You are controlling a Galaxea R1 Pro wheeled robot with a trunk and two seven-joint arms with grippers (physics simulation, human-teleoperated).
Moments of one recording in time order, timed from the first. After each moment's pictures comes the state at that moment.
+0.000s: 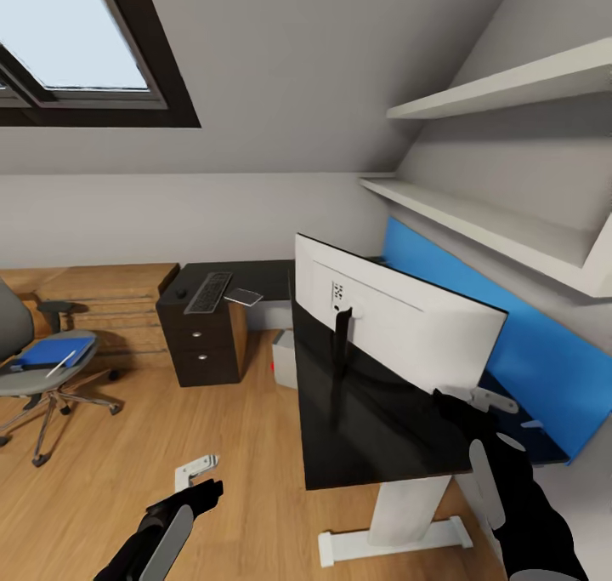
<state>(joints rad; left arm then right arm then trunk) -0.31 0.03 -0.14 -0.95 0.55 0.42 0.40 -0.41 -0.01 -0.28 -1.23 -0.15 0.40 -0.10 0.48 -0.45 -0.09</state>
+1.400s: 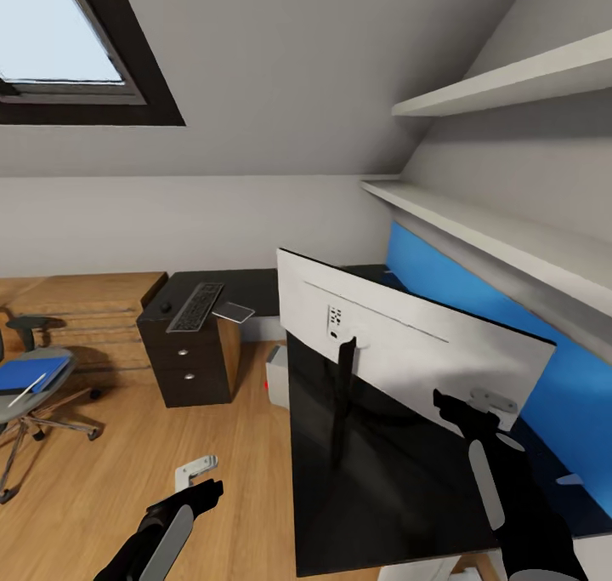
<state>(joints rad) -0.31 0.03 -0.14 -0.95 0.55 0.42 0.41 -0.41 -0.01 -0.28 -1.23 -0.15 0.40 -0.10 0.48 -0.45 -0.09</state>
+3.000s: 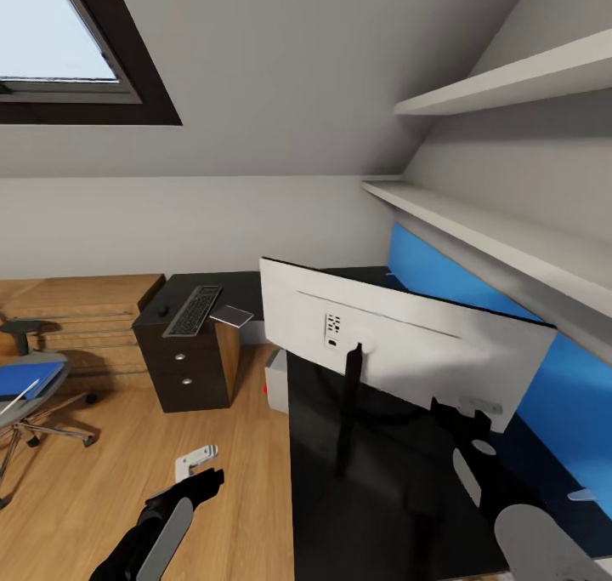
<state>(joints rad) -0.31 0.03 -0.14 -1.01 0.55 0.42 0.40 -0.65 -0.10 -0.23 -0.51 0.00 -0.12 -0.12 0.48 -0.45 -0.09</state>
